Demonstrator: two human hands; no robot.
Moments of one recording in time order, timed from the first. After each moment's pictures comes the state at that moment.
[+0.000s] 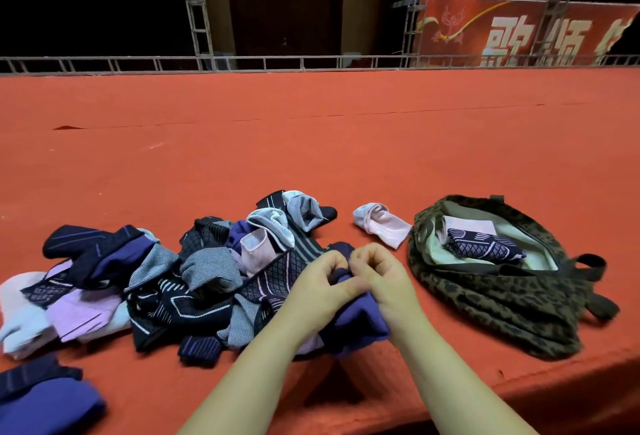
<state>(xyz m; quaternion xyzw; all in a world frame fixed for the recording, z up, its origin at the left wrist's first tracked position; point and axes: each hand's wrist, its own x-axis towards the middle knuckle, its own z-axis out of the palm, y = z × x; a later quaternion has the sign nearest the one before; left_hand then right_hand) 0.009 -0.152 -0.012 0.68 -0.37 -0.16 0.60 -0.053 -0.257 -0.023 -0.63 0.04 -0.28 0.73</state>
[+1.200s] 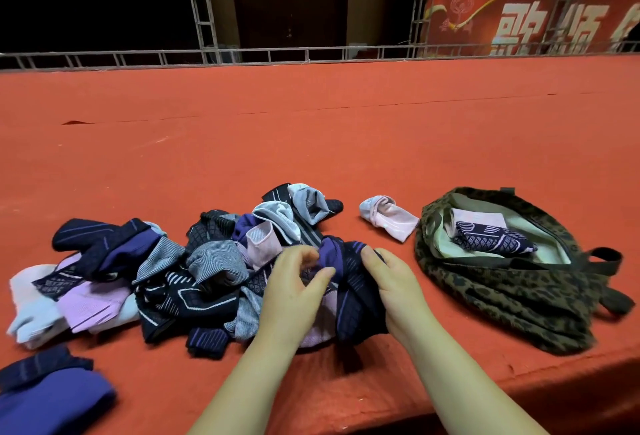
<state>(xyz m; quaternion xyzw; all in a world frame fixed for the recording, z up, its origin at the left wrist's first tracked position) 0.023 -0.130 -0.034 0.76 -0.30 0.06 0.58 -0.048 -0.258 -0.036 -0.62 0.19 -0.25 0.72</state>
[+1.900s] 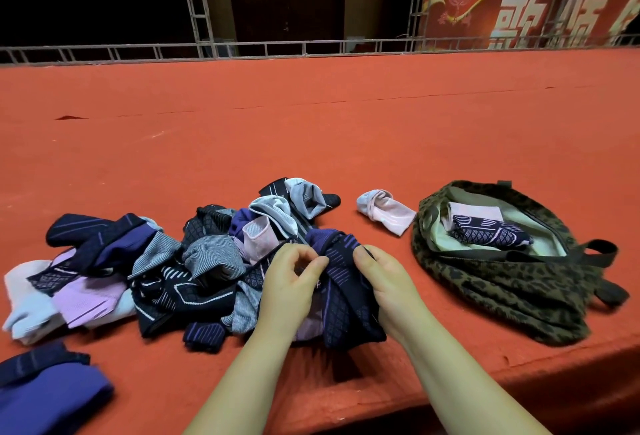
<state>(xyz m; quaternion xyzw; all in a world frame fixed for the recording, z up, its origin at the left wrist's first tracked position) 0.023 -0.136 -0.039 0.73 -0.26 0.02 0.63 -0.060 -0.248 -0.028 -0.58 0.11 -0.21 0.78</state>
